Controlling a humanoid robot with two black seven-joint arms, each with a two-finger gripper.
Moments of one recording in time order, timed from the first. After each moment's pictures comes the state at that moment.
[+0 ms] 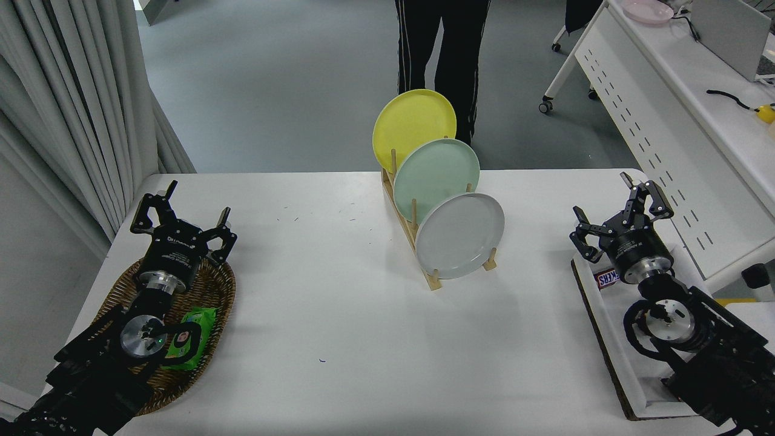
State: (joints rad) left arm -0.50 0.25 -1.08 -0.52 0.11 -0.58 -0.44; right arm 0.58 -0.28 0.91 0.58 -0.10 0.30 0.37
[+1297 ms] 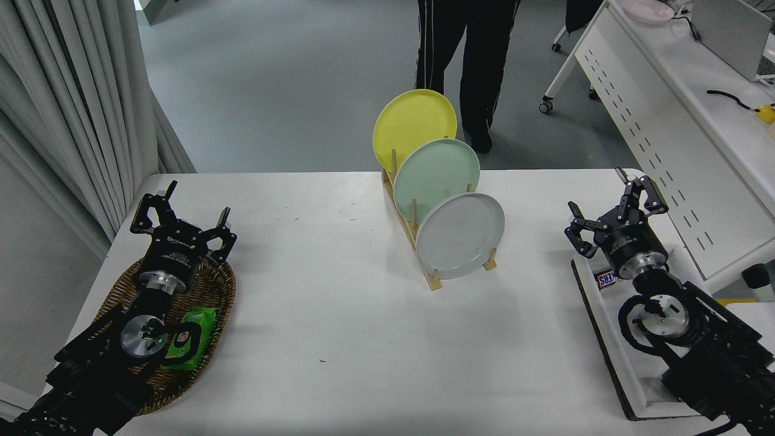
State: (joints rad) left arm -0.50 0.25 -1.08 -0.53 0.11 -0.57 -0.44; right arm 0.61 -0.27 0.91 0.57 -0.10 0.30 0.37
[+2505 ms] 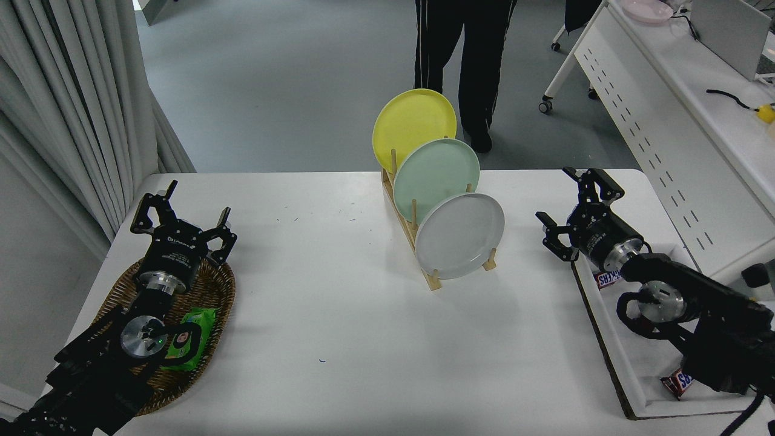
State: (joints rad) left arm -0.50 0.25 -1.08 -0.52 0.11 -0.57 -0.44; right arm 0.82 -0.41 0.27 0.66 0.07 0.28 0.37
